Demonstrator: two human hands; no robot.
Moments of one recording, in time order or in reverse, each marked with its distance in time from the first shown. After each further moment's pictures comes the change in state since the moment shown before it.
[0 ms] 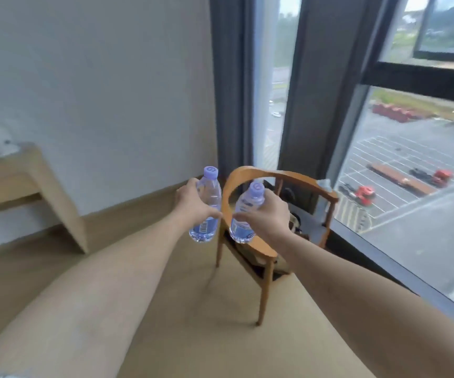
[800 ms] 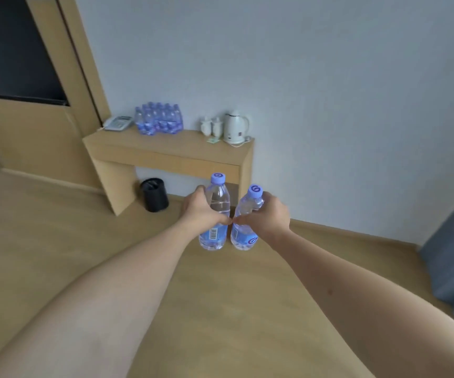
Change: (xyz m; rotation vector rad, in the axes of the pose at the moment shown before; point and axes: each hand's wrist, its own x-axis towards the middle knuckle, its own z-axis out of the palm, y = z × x) left_hand 0.079 -0.325 -0.388 -0.075 0.637 -0.537; right_hand 0.024 -0.306 0.501 -0.001 -0.830 -0.397
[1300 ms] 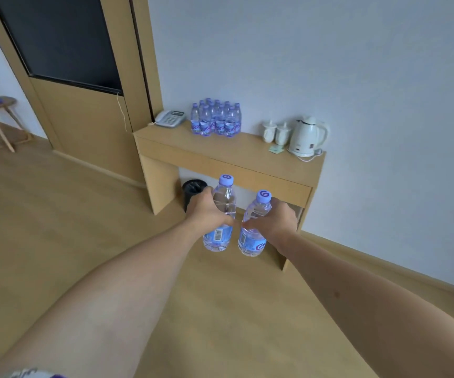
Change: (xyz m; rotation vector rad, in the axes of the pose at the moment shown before) left_hand 0.222 -0.155 -0.159 -0.007 0.068 -0.106; right_hand 0.182 -0.109 0.254 -0.067 -0.133 0.009
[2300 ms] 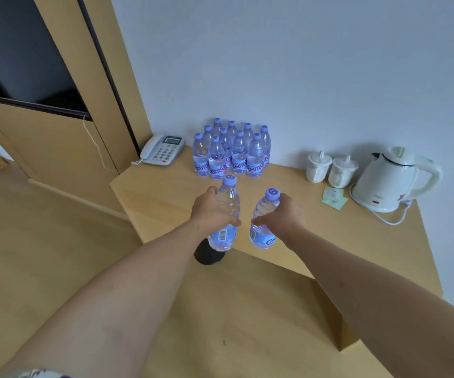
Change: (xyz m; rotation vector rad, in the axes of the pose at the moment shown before) left_hand 0.592 -0.028 -0.050 0.127 -0.080 -0.048; right_hand 0.552 -0.135 0.176 0.001 0.017 0.080
